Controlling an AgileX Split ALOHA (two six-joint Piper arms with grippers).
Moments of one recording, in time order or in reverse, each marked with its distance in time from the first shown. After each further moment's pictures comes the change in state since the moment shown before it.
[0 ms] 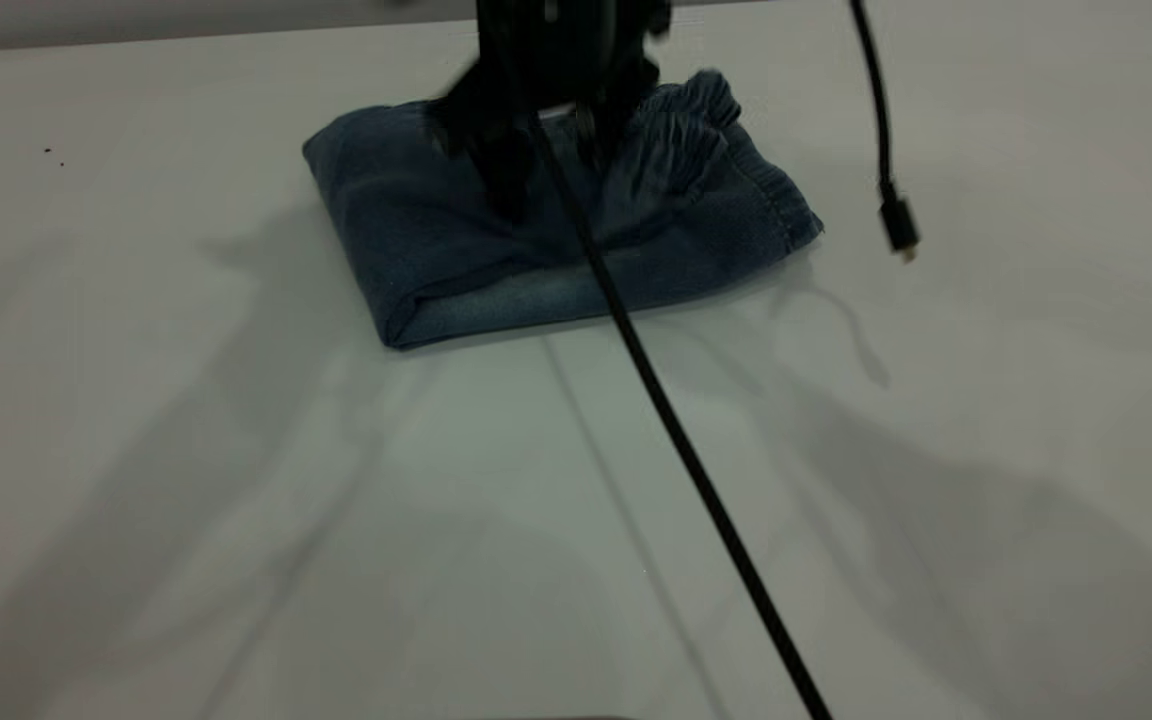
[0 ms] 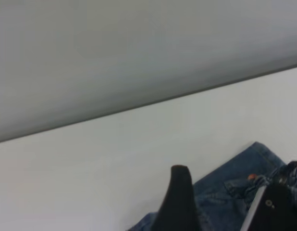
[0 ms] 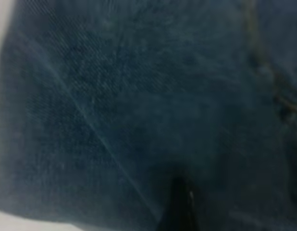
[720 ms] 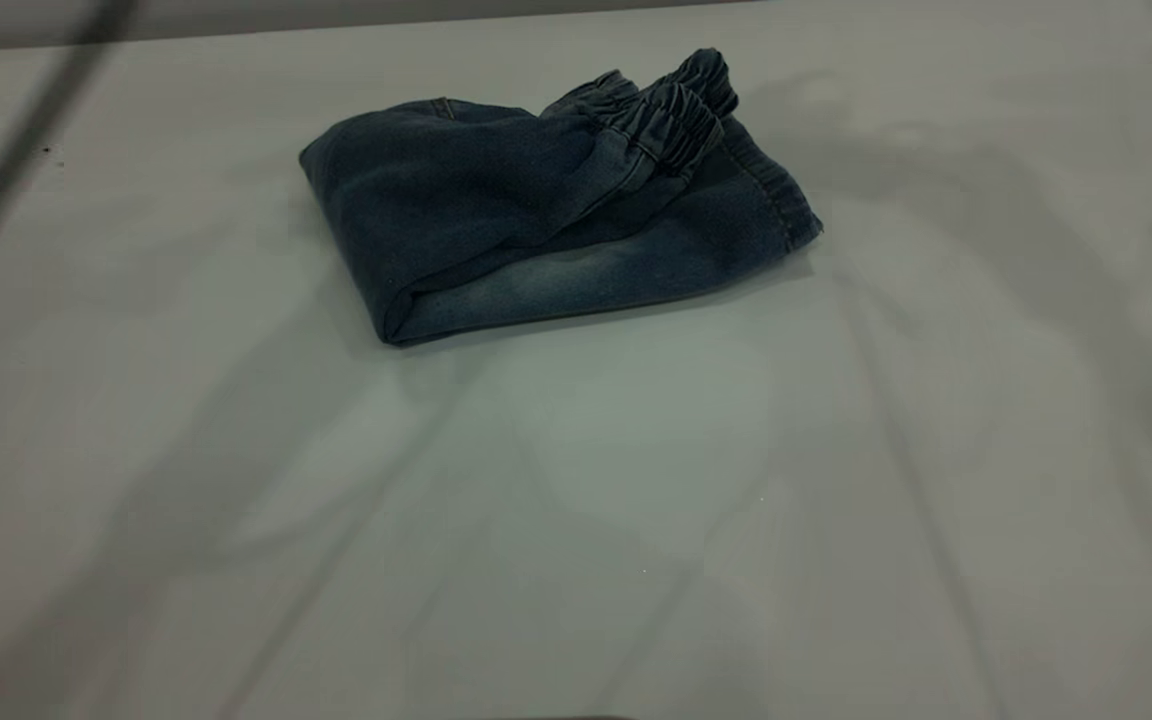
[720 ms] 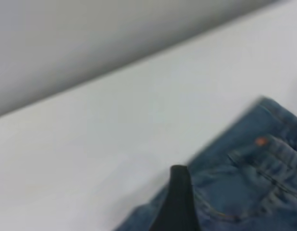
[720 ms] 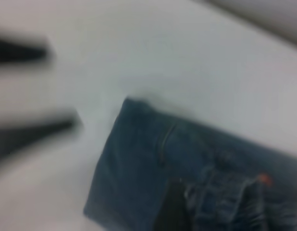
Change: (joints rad) left arm -0.013 0.168 0.000 0.000 -0.079 0.069; right arm -0.350 -0.345 0.000 0.600 0.060 -0.473
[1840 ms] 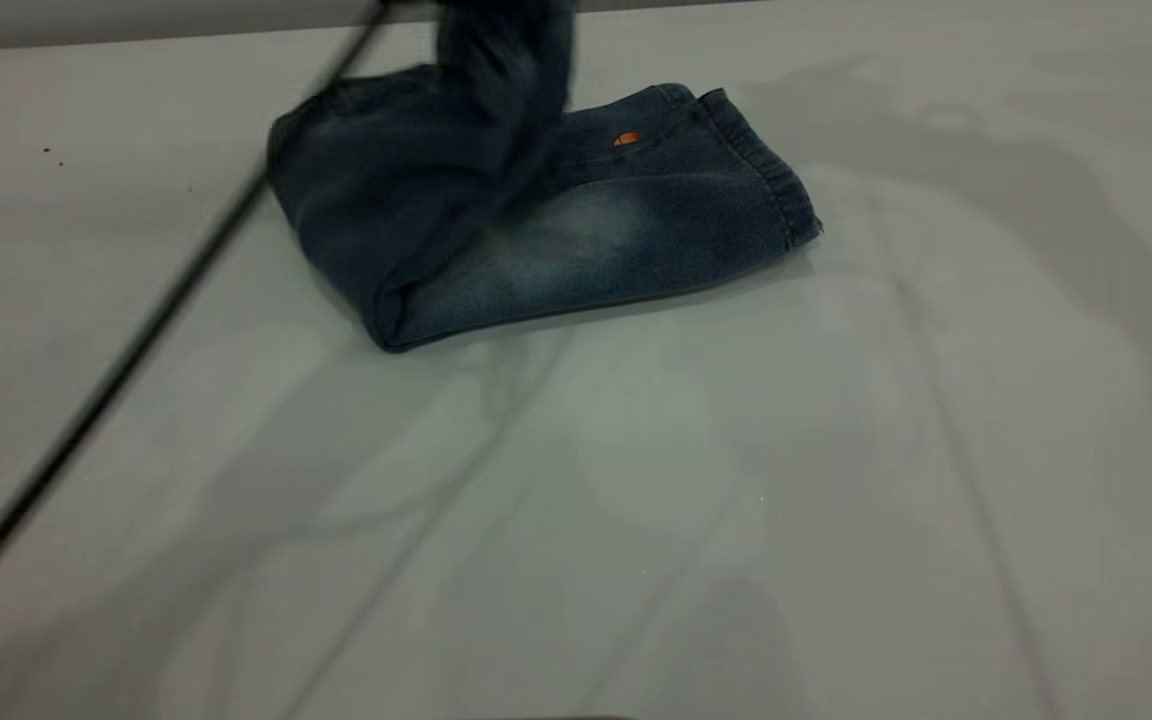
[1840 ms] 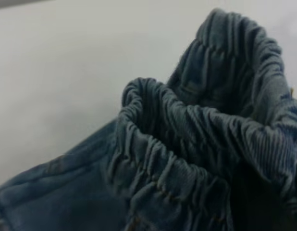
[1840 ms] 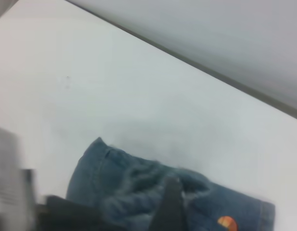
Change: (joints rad) left arm -0.108 0.250 0.126 -0.045 -0.352 -0.169; right arm -0.110 -0.043 0.000 0.132 -0.071 -0.100
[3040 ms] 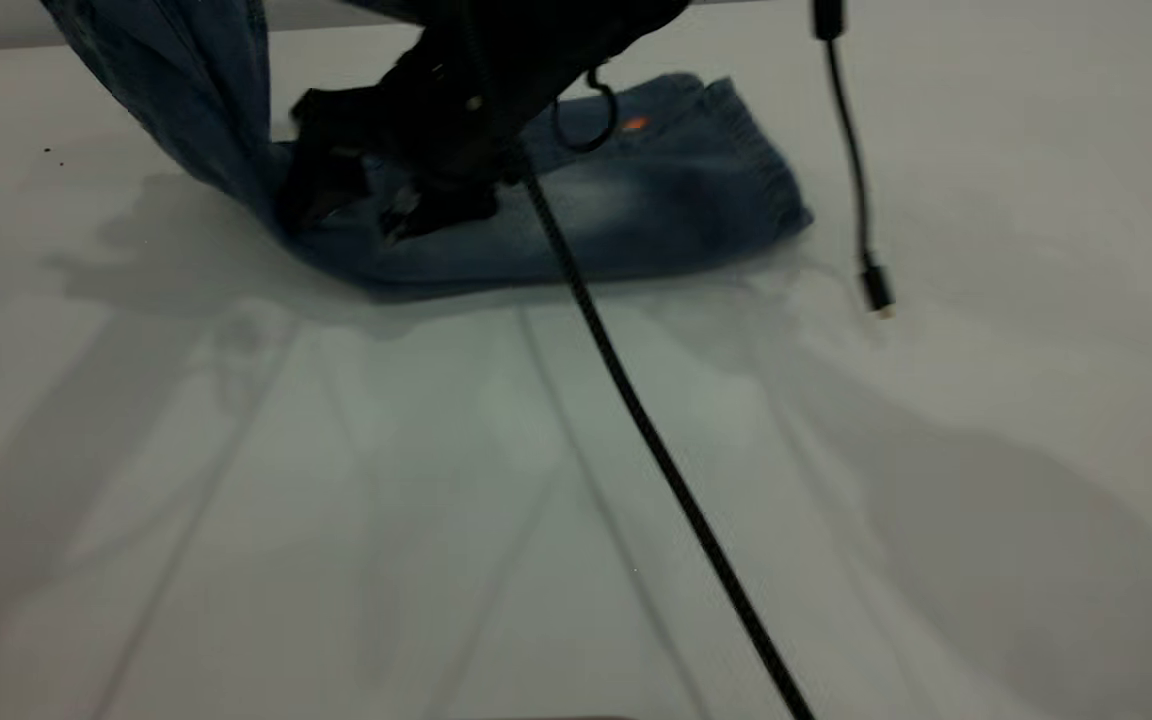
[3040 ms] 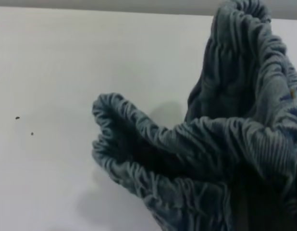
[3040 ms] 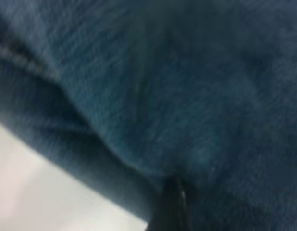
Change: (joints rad) left arm 0.355 -0.319 0.125 0.001 0.239 0.021; right arm 0.407 0.492 0.066 0.317 -0.267 -0.046
